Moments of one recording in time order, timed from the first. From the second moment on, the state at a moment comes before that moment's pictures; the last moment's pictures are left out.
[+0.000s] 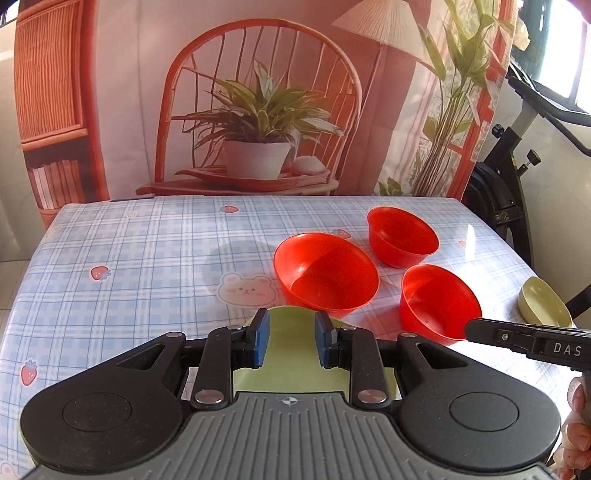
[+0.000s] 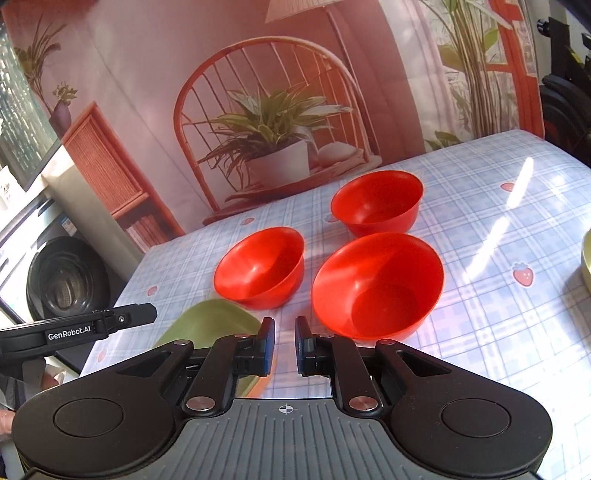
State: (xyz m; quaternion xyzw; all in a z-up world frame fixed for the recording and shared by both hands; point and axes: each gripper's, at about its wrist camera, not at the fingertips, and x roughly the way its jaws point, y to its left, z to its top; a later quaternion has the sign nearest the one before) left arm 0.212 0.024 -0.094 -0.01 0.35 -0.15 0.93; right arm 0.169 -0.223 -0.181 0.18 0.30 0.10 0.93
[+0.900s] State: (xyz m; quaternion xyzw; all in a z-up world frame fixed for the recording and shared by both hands) left arm 0.267 -0.262 -0.134 -0.02 0.37 -0.30 0.88; right arm 0.106 -0.496 -0.244 0.18 0.20 -0.23 0.94
